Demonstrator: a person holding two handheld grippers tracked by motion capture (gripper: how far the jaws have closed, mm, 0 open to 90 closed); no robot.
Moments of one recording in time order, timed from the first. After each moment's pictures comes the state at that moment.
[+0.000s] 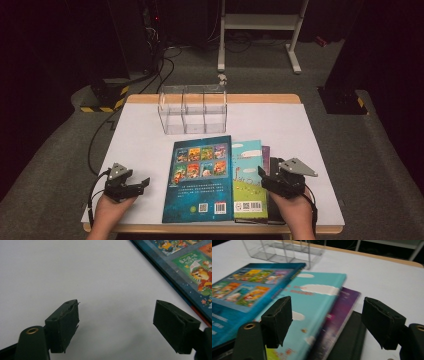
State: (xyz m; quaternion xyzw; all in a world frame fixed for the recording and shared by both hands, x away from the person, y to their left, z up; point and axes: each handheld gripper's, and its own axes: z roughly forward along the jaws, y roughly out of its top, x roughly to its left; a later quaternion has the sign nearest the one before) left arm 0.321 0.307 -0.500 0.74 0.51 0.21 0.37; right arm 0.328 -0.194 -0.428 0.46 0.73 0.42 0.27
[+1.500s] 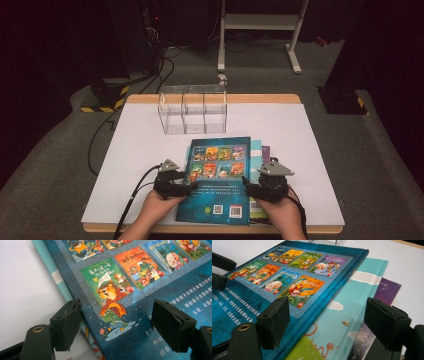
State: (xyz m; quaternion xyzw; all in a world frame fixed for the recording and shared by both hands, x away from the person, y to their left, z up) left arm 0.343 0.167 -0.488 0.78 0.45 0.07 0.43; right arm 0.324 -0.157 -0.437 0.43 0.79 0.37 0.23
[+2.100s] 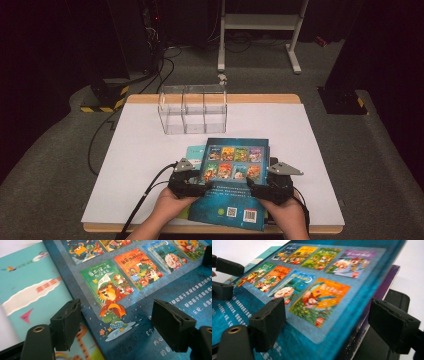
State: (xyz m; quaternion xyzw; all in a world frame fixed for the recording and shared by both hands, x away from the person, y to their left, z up) left arm 0.345 0.126 -0.479 0.79 0.41 0.07 0.44; right arm 0.327 -0.175 -0.447 0.47 0.77 0.39 0.19
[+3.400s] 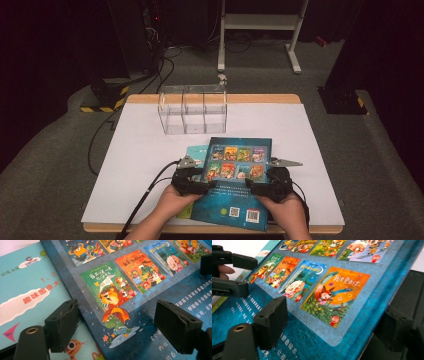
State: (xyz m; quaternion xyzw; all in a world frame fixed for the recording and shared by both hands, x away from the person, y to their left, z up) left arm 0.357 0.126 -0.483 0.80 0.40 0.05 0.45; right arm 0.339 -0.174 -0.441 0.51 0.78 0.36 0.10
